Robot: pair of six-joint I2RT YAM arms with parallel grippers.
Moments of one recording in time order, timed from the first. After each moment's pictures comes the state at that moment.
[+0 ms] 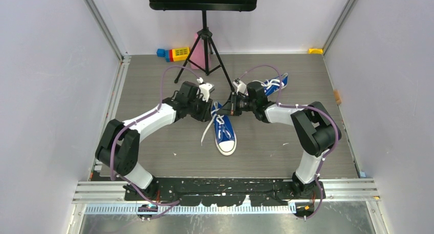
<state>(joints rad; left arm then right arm) -0.53 1.57 1.01 -0.26 0.28 -0.08 0.49 1.79 0.92 0.40 -0.68 0.71</state>
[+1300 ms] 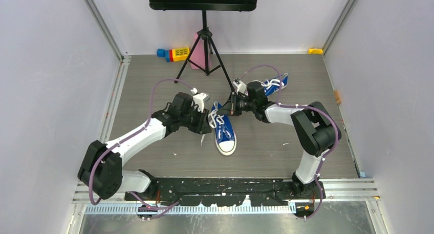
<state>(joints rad) -0.58 1.32 0.83 -0.31 0.37 -0.25 0.49 1.79 0.92 0.40 -0.68 0.71</state>
